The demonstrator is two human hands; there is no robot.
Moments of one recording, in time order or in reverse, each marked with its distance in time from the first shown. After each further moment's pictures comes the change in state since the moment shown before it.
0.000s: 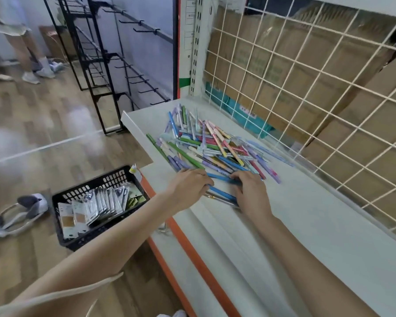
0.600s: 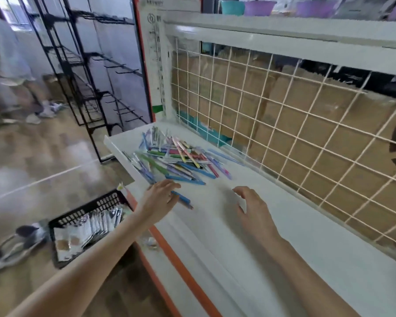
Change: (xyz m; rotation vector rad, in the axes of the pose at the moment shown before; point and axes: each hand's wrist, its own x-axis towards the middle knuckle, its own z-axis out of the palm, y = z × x) left_hand -0.044 0.078 -0.001 0.000 0.168 -0.202; right_hand -0.110 0.069 -0.093 0.227 0.006 0.017
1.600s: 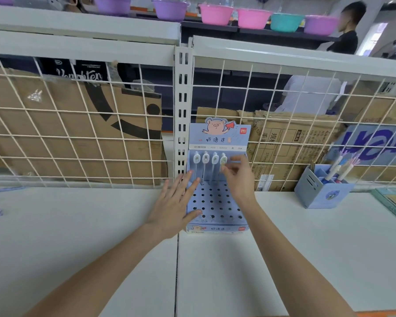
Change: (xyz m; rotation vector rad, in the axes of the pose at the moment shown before) left_hand -0.031 0.427 0.138 0.030 -0.086 1.029; right_hand -0.235 0.195 -0.245 0.256 0.981 0.704
